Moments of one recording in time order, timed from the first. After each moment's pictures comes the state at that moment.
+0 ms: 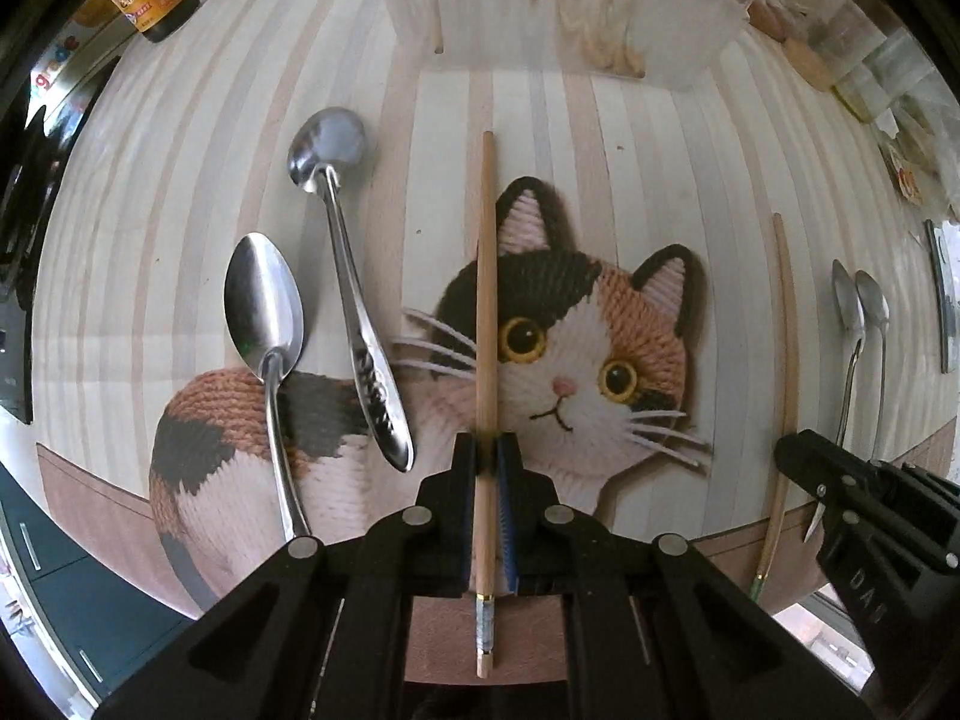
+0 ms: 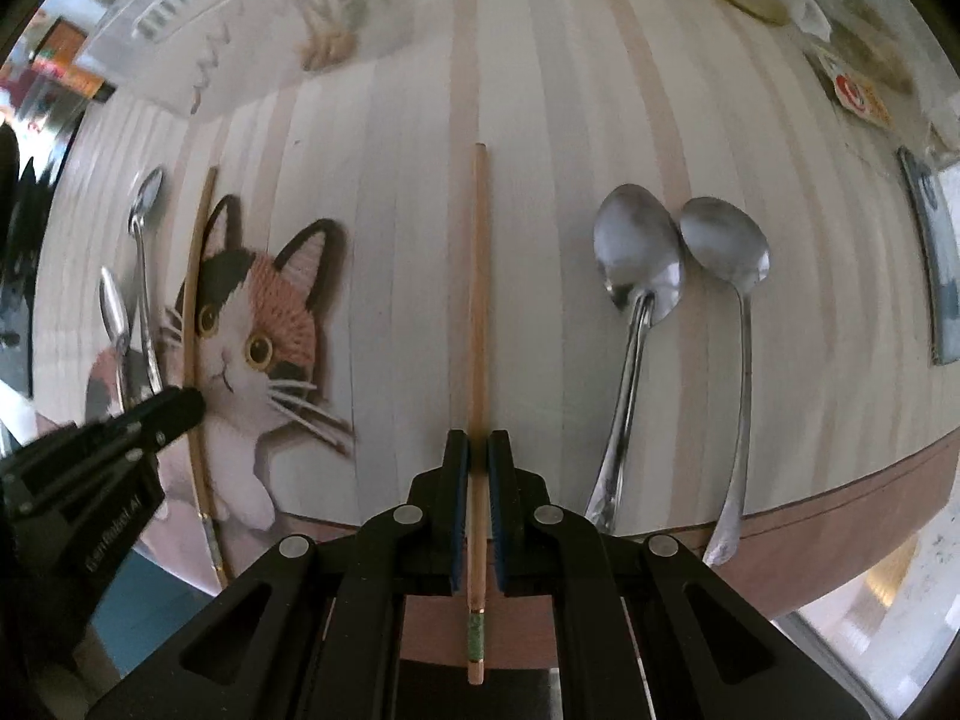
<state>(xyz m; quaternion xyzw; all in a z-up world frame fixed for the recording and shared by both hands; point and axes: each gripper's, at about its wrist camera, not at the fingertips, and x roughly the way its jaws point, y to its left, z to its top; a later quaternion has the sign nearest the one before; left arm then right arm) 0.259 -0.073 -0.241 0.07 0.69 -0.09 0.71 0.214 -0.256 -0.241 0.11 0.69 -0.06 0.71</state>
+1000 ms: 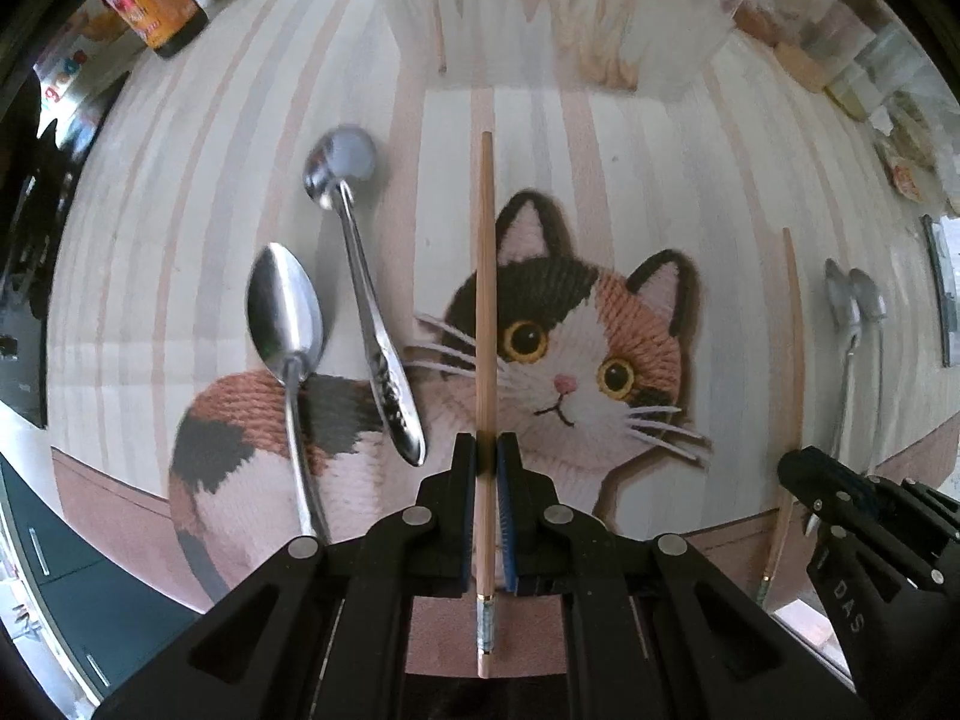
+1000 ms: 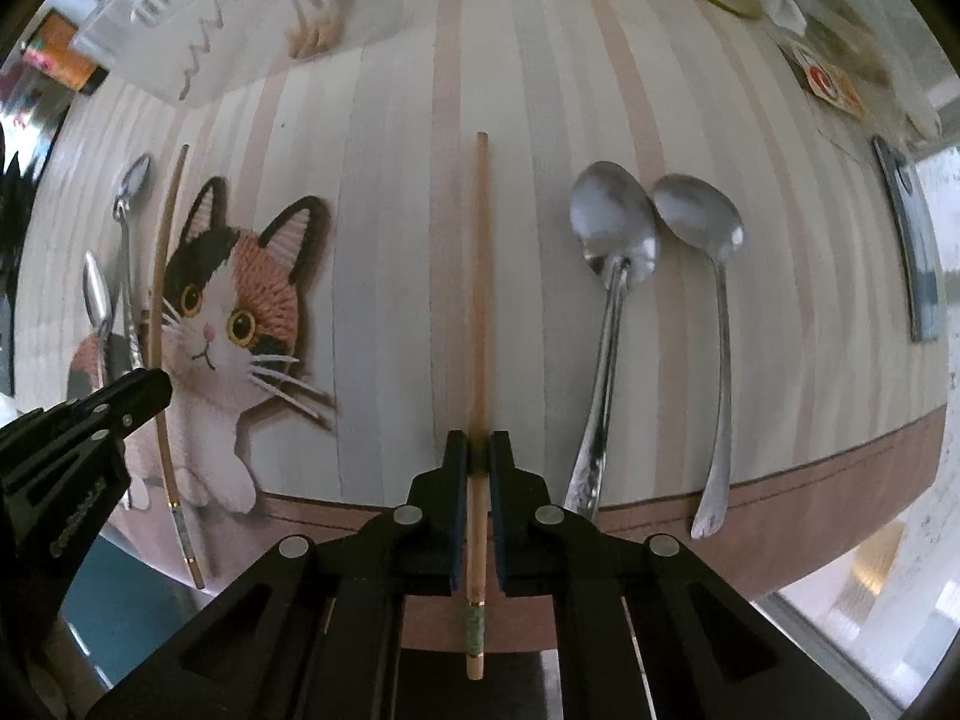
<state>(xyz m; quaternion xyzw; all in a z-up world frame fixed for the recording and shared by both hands) 0.250 -0.079 -0.225 0.08 0.67 -0.08 0.73 0.186 -0.230 -0.258 0.10 0.69 -0.09 0.71</state>
